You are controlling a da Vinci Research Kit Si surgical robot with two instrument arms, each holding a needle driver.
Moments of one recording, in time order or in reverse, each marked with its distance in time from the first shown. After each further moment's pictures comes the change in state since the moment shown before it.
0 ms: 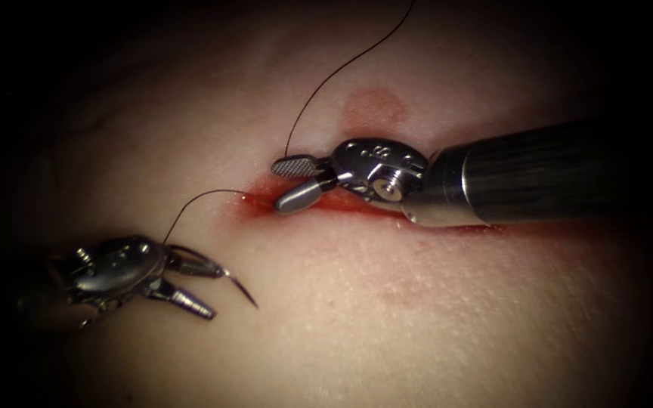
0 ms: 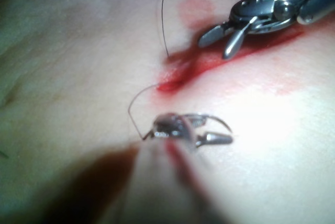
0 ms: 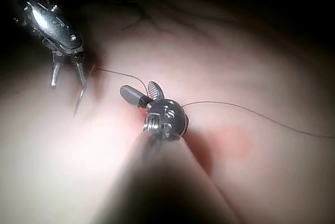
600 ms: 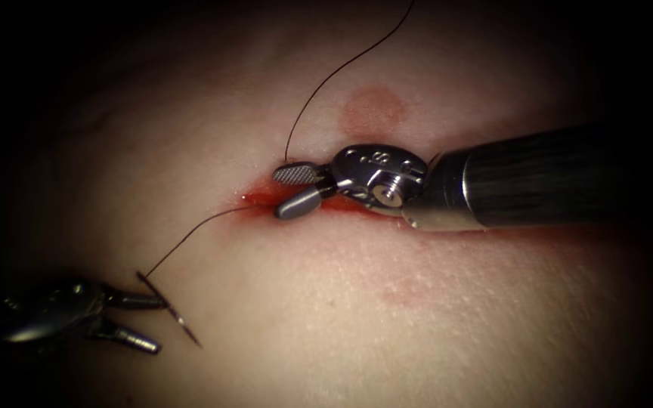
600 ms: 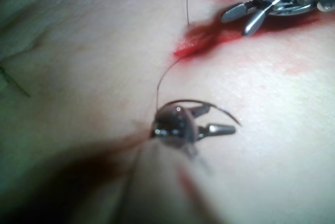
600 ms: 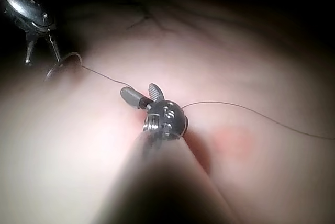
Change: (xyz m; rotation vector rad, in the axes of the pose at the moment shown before) right arm -0.001 -0.001 0.000 0.022 -0.042 -0.023; left arm -0.003 0.007 -0.003 0.106 0.138 0.005
